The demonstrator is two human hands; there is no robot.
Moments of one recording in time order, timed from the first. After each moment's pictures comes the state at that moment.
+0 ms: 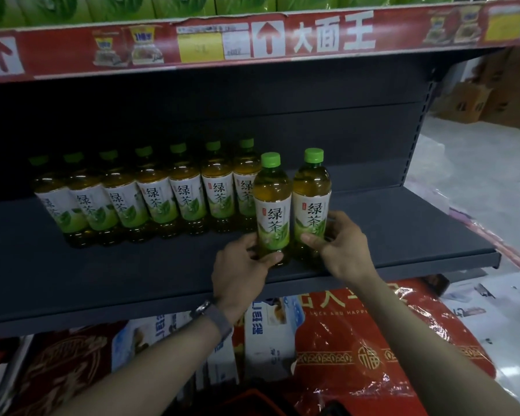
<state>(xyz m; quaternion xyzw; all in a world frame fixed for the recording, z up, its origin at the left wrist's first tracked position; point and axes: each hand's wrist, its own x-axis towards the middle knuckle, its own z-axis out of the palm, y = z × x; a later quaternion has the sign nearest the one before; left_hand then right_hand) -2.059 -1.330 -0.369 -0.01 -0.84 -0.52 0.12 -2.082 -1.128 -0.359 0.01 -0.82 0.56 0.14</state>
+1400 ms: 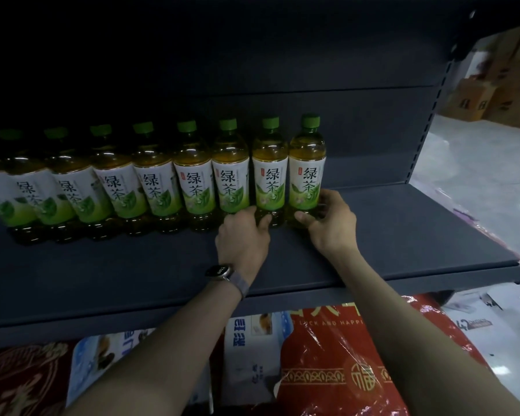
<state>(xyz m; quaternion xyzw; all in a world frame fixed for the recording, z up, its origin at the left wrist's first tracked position) -2.153 -1.285 -0.381 0.03 -0.92 -0.31 0.24 -2.173 -1.120 -0.378 -0.04 -0.83 0.52 0.20</state>
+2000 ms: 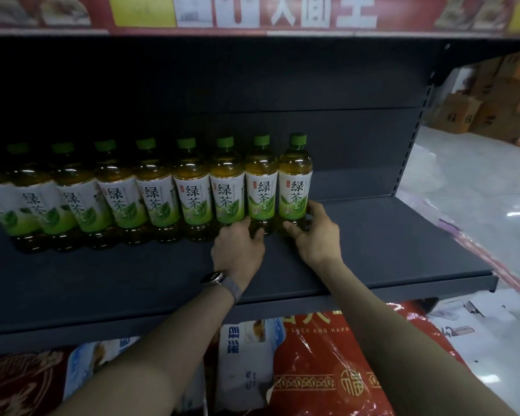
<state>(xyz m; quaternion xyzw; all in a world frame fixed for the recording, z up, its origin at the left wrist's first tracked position) -2.145 -1.285 -0.371 0.04 -0.93 -0.31 0.20 -2.161 -1.127 -0.368 -0.03 -0.86 0.48 0.17</state>
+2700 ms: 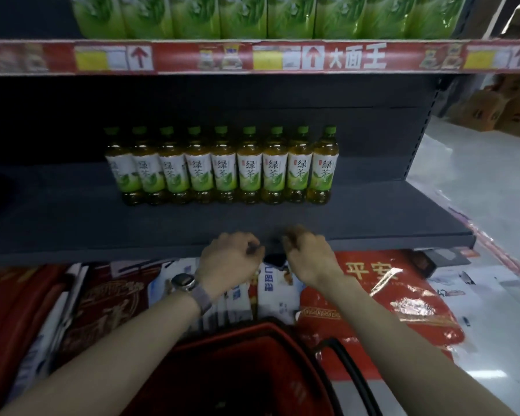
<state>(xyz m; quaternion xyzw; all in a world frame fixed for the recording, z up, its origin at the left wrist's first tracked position) -1.947 -1.395 -0.330 -0.03 -0.97 -0.23 0.04 -1.978 -1.212 -0.350 0.06 -0.94 0.33 0.04</state>
